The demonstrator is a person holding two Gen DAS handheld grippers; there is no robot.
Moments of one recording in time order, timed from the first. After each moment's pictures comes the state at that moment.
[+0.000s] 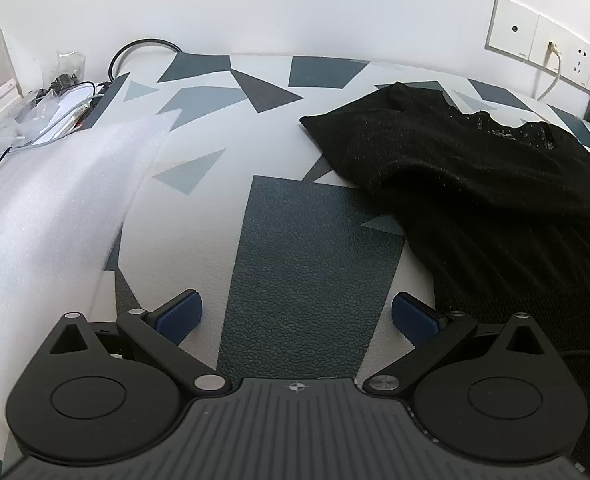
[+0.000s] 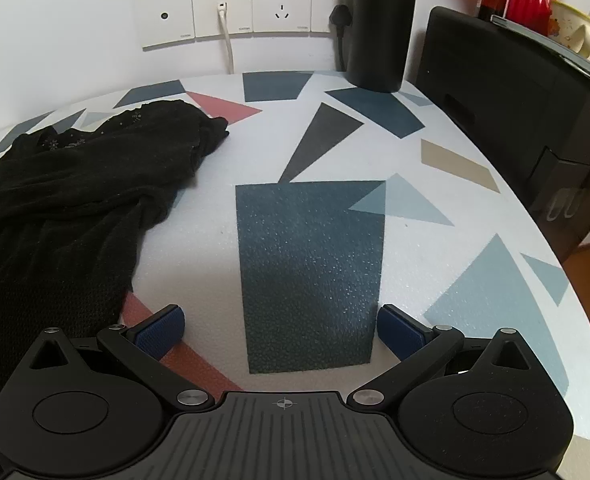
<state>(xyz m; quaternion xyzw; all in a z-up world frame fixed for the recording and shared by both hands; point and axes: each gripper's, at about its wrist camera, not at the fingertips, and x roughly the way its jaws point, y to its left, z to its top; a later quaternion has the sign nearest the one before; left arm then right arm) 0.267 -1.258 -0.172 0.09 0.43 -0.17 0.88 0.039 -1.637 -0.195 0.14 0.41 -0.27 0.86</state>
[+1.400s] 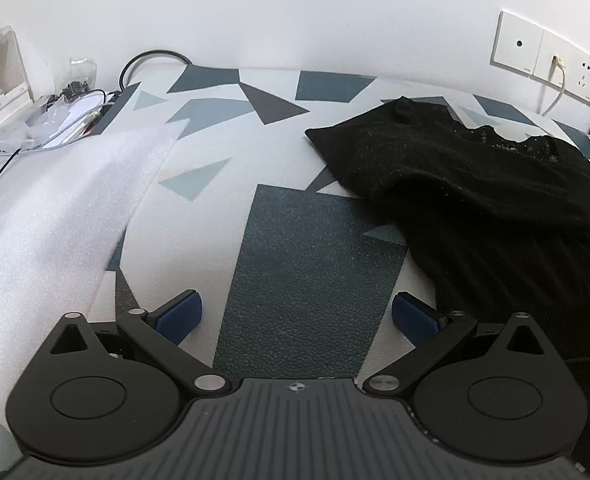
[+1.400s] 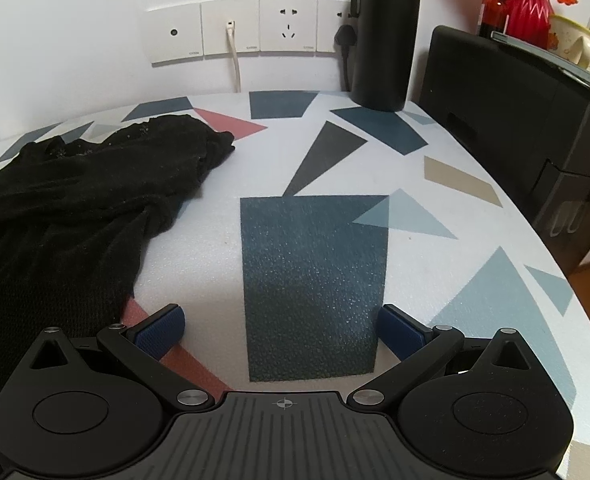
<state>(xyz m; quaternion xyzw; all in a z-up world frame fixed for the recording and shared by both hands) 0.260 -1.260 -0.176 0.08 0.40 -0.16 0.90 0.032 -1.633 -0.199 0.12 0.37 -0.27 0.88</state>
